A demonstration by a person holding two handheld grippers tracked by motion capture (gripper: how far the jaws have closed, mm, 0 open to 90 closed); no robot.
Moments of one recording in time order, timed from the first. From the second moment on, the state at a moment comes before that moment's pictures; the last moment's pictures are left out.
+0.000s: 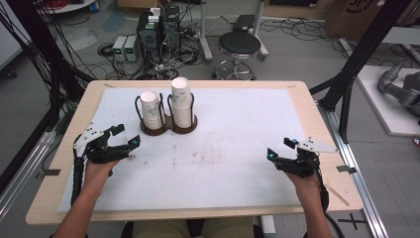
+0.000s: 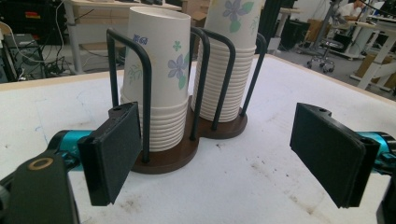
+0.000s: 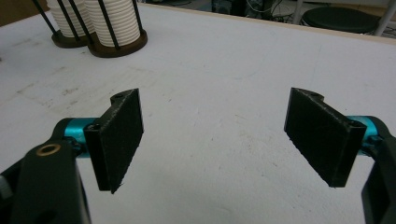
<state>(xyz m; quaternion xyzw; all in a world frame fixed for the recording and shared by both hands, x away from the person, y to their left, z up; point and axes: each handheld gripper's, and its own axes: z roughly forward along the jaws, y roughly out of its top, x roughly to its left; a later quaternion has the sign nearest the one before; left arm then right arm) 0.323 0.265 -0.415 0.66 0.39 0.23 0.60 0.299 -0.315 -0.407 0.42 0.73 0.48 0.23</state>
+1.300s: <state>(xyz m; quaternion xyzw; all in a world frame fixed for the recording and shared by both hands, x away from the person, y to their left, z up) 0.457 0.220 -0.361 0.73 0.43 0.23 0.48 0.299 -0.318 -0.405 0.42 0.73 0.49 0.23</state>
